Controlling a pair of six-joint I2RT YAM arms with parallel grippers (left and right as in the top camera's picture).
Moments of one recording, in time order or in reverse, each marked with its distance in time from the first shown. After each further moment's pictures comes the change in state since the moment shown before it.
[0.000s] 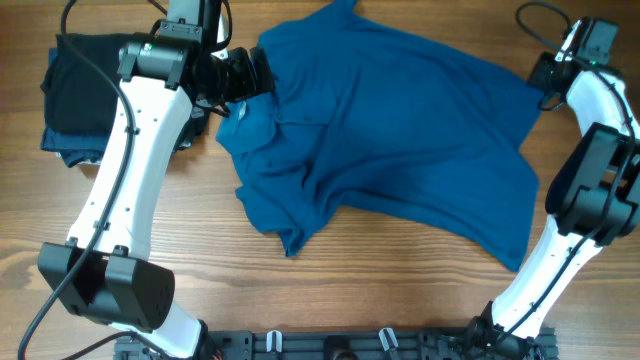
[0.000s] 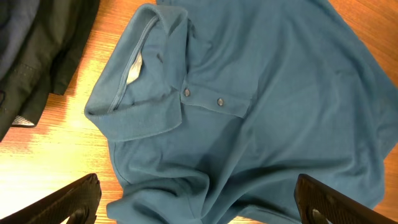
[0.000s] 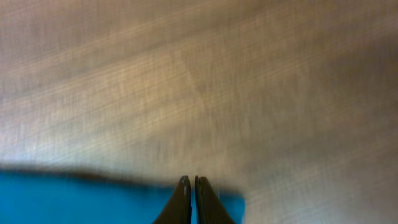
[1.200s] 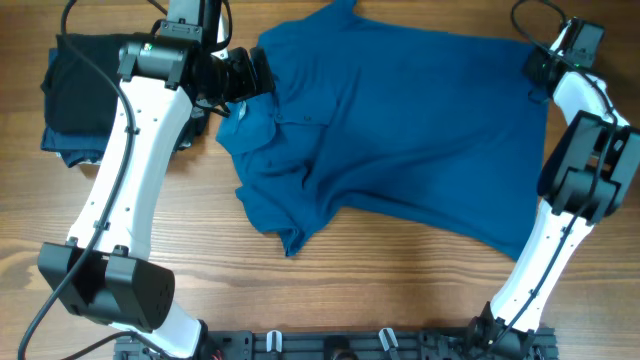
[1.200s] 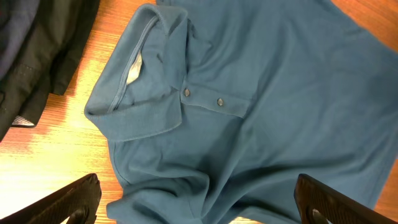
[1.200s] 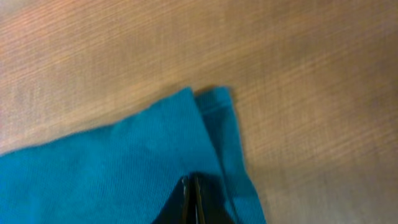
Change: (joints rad) left arm 0.000 0.000 0.000 0.000 0.000 0.000; right arm 0.004 0.243 0.123 0.283 -0.042 0.080
